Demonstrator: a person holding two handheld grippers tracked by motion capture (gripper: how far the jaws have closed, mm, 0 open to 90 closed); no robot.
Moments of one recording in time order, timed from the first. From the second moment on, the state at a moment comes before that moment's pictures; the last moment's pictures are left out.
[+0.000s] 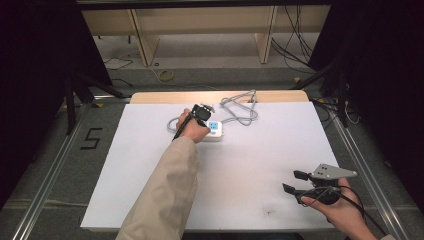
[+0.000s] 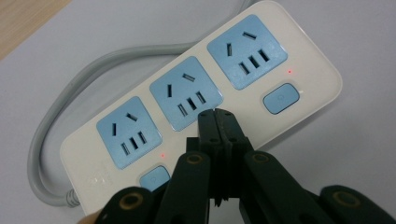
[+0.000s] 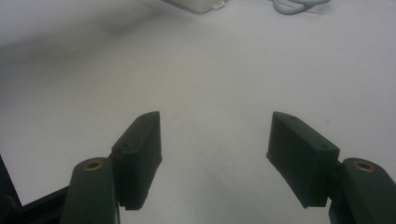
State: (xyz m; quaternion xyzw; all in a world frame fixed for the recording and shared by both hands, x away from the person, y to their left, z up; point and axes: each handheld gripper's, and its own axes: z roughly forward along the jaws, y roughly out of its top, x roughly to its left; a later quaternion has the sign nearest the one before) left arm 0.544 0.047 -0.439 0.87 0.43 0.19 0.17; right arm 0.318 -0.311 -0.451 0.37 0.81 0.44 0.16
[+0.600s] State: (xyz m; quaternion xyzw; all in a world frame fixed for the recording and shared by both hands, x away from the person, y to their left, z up) left arm 0.547 0.048 -0.439 0.87 0.44 0.18 0.17; right arm 0.318 -0.311 -0.451 0.37 0.81 0.44 0.15
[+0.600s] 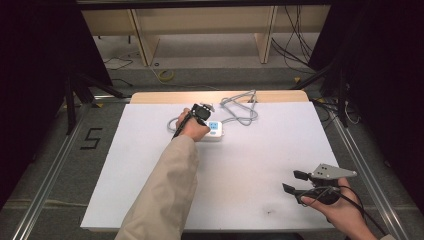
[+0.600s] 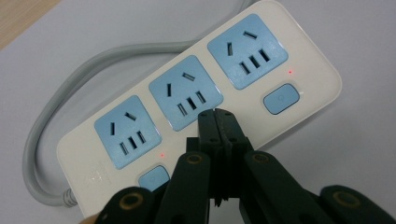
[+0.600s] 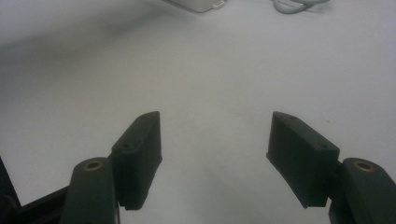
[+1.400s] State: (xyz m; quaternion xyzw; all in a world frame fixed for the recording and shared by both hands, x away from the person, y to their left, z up) left arm 0.548 0.042 -0.440 0.88 0.42 0.20 0.13; right arm 0.319 -0.310 -0.451 0.37 0.81 0.43 0.15
